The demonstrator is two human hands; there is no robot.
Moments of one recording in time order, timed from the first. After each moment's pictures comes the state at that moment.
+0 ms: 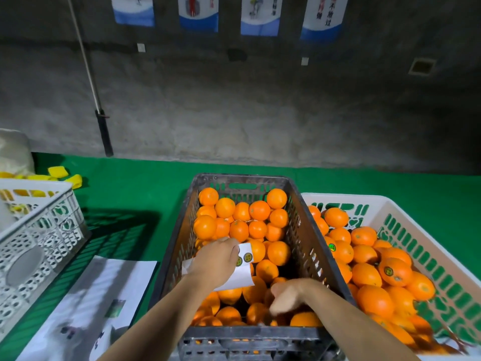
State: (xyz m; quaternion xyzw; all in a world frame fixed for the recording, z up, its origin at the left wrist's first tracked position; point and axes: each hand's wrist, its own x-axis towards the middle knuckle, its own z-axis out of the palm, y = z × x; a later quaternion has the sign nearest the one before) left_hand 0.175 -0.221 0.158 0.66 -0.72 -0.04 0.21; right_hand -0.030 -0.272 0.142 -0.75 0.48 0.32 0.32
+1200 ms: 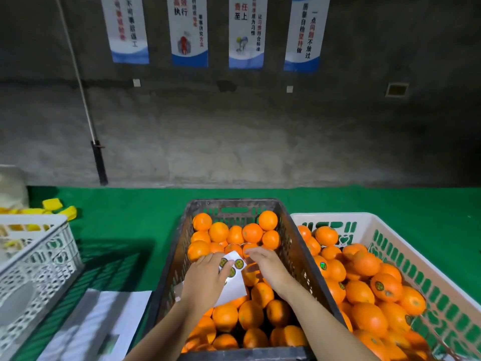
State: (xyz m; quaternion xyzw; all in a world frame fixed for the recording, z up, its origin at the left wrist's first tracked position) left_hand 0.172 -0.220 0.166 0.69 -0.66 0.00 0.28; right_hand 0.000 -0.274 0.199 -0.61 0.50 -0.31 0.54
